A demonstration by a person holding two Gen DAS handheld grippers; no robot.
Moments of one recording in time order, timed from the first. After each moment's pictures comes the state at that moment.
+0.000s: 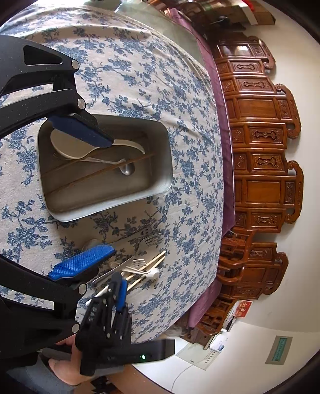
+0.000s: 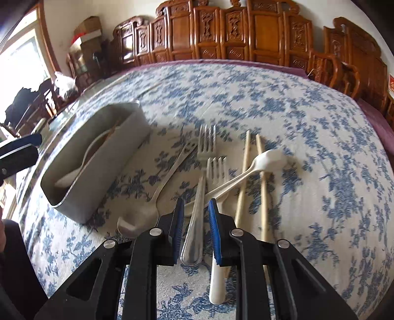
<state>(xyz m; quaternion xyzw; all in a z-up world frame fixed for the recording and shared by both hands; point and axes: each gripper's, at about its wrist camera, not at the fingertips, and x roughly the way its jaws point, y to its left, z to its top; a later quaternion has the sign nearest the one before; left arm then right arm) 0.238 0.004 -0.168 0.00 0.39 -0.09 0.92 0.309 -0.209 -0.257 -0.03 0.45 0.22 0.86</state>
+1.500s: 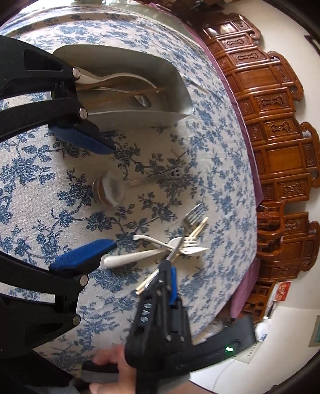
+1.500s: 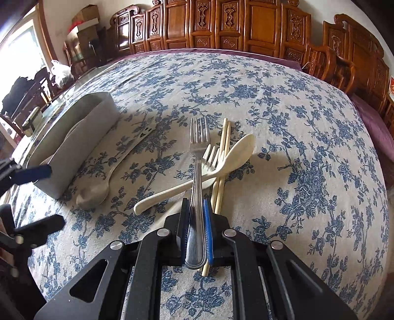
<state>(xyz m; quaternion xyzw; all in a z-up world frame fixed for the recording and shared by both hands) 0.239 -0.112 -0.215 0.09 0.45 -0.11 0.88 0.323 -0.272 -0.261 -0.06 0.48 0.22 0.85</state>
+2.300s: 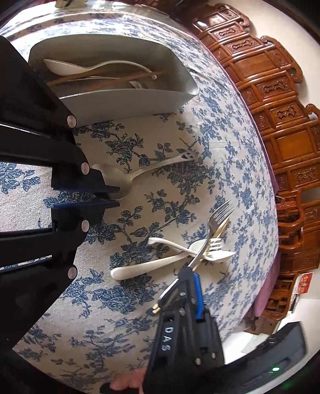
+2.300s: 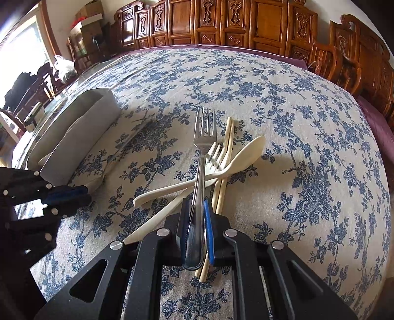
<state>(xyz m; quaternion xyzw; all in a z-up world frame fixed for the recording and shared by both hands) 0.262 -0.117 -0.241 0.13 0.47 -0.12 0.86 0.331 -0.270 -0.265 -0.06 0.49 0.23 0.84</state>
